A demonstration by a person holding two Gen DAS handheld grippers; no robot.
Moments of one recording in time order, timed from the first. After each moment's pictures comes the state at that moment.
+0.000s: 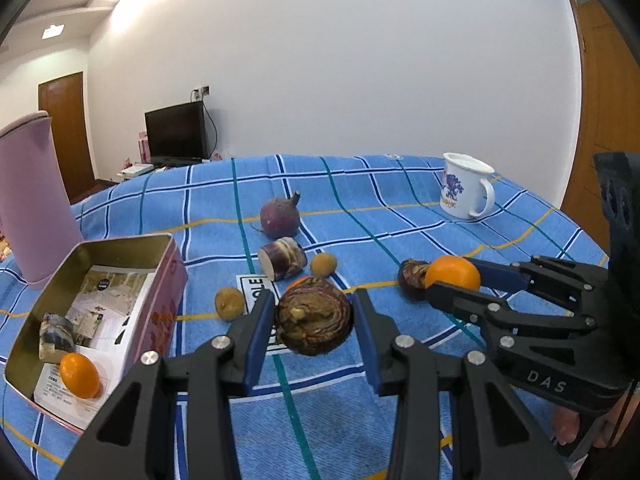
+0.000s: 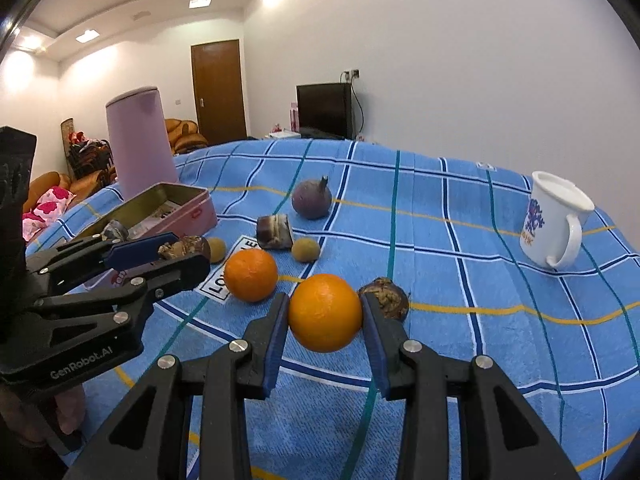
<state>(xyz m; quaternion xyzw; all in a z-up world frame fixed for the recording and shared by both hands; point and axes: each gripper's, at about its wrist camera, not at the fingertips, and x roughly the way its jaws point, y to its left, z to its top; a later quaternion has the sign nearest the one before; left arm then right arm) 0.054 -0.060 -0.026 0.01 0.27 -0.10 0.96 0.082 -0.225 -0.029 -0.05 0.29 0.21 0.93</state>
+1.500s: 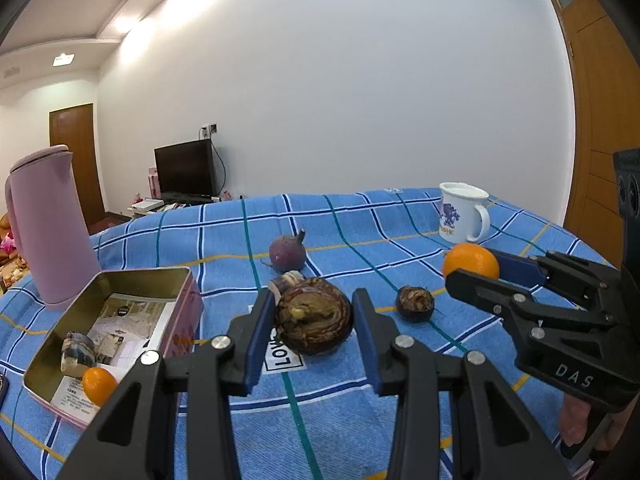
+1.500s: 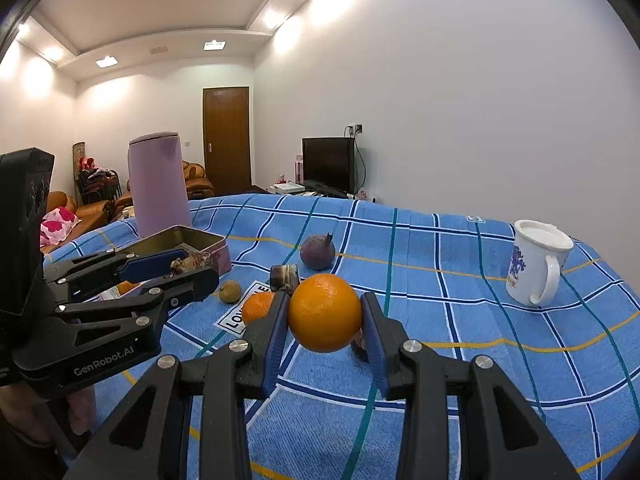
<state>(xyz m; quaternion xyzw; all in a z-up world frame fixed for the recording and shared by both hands) 0.026 -0.060 -0.014 0.02 0.20 -0.09 0.98 0.048 -0.235 -0.013 -0.04 0.19 0.22 0.96</state>
